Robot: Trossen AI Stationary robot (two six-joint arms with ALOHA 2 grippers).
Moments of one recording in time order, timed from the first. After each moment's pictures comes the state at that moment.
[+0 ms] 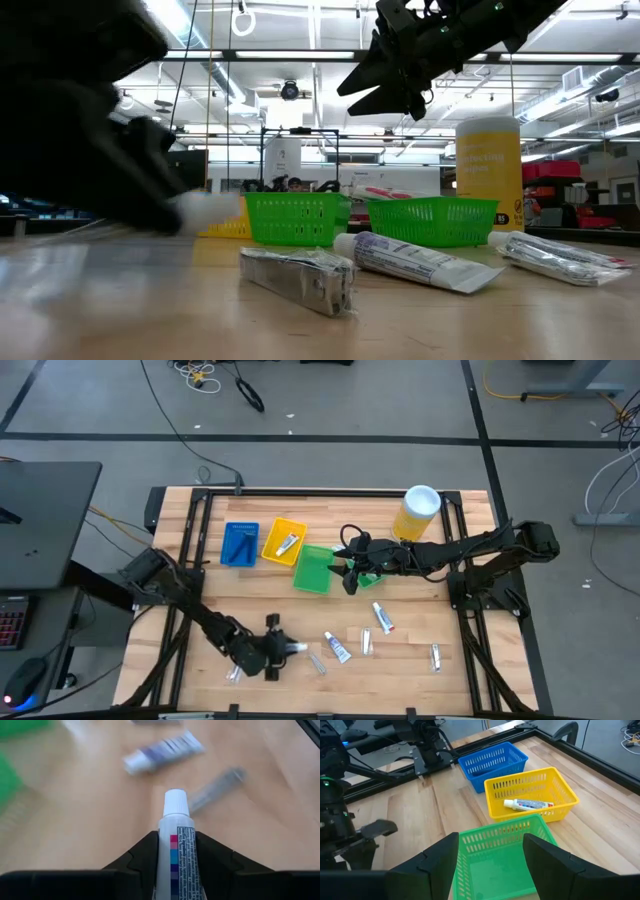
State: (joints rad) left arm -0.70 1.83 0.72 0.39 -0.63 -0.46; right arm 0.03 1.46 0.84 0.16 0.22 0.34
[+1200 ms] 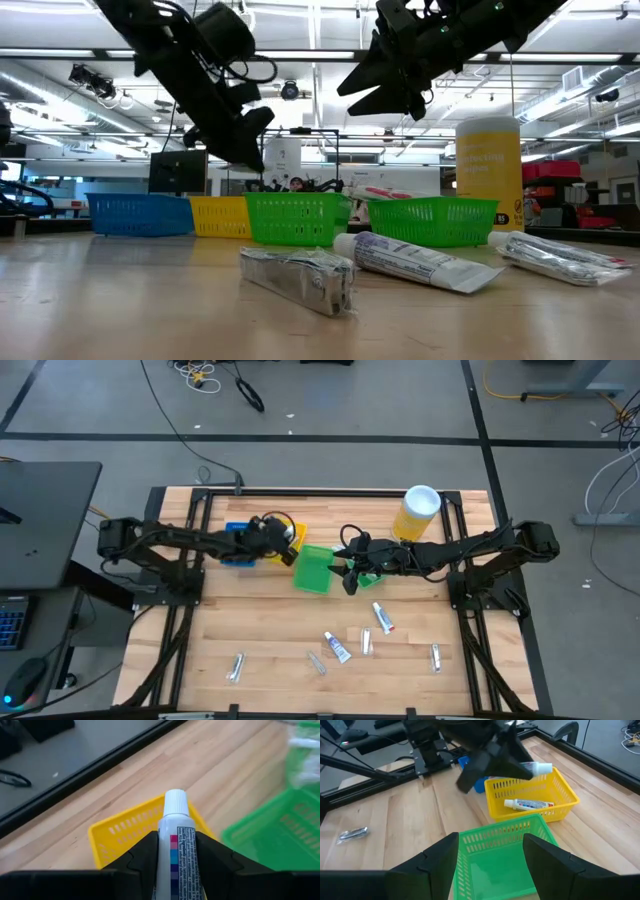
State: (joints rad) left arm 0.16 1.42 0.72 -0.07 -0.58 -0.42; right arm 0.03 1.46 0.84 0.16 0.22 0.34
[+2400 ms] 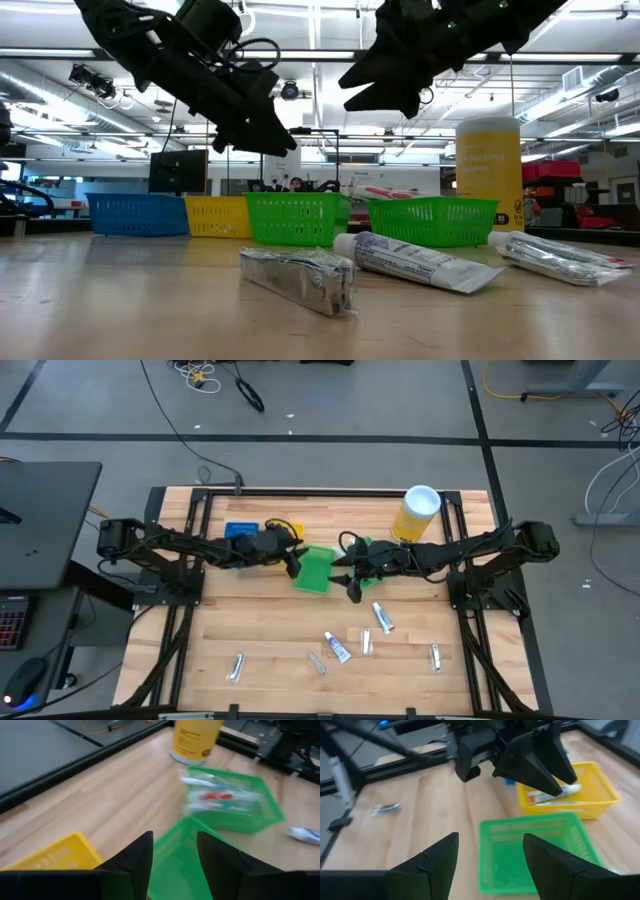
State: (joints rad) left arm 0.13 1.42 0.62 0.36 -0.32 -0.33; right arm 0.04 1.46 0.84 0.15 0.08 0.26
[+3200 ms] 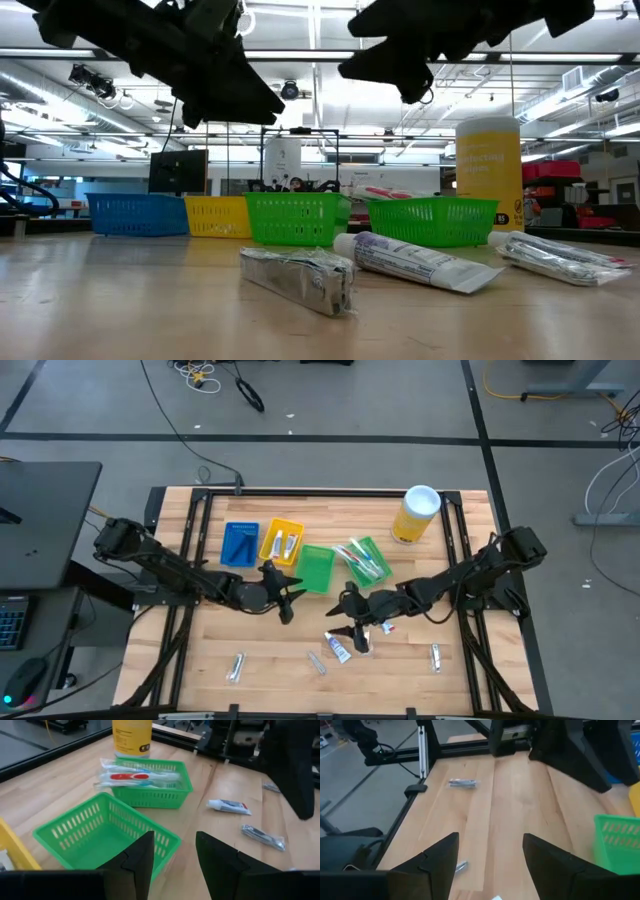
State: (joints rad) left arm -0.34 1.42 0.62 0.36 -0.66 -0.46; right arm 0.36 1.60 0.84 0.33 0.13 0.24
